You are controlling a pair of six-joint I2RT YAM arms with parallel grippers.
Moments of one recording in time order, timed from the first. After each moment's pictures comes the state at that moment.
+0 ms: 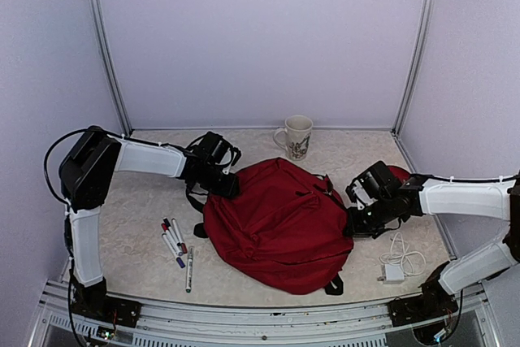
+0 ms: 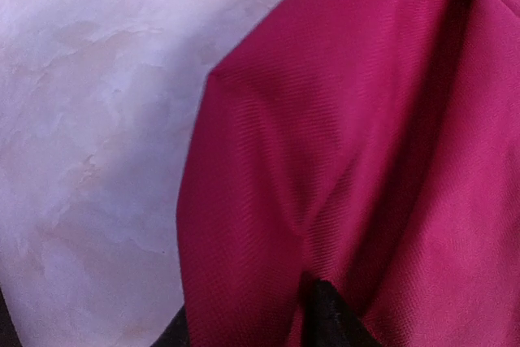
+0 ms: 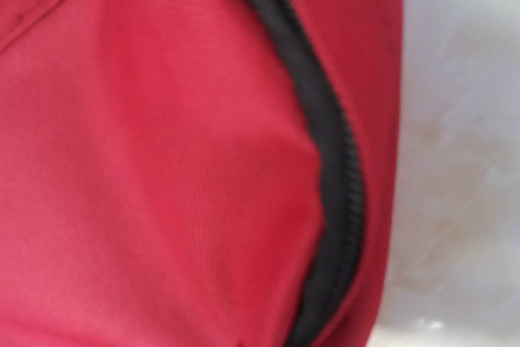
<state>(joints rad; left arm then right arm) -0.64 2.05 1.34 -0.24 0.02 -0.17 0.60 1.32 0.68 -0.46 -0.13 0.53</state>
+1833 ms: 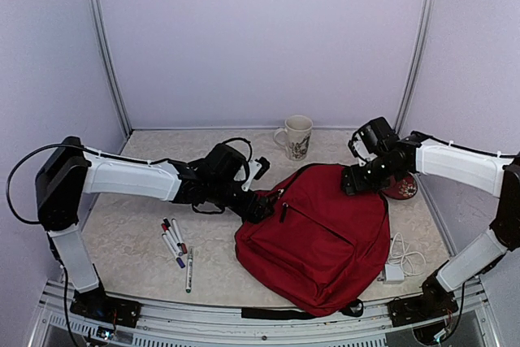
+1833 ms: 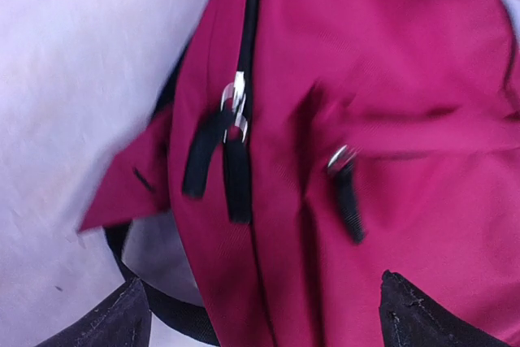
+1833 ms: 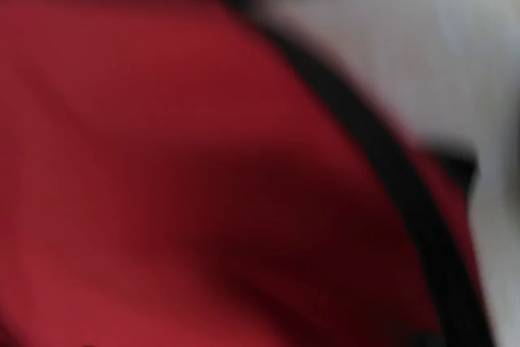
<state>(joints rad) -0.88 1.80 1.16 -0.10 0.09 -0.16 0.49 1.48 1.09 -0.60 0.10 0.23</state>
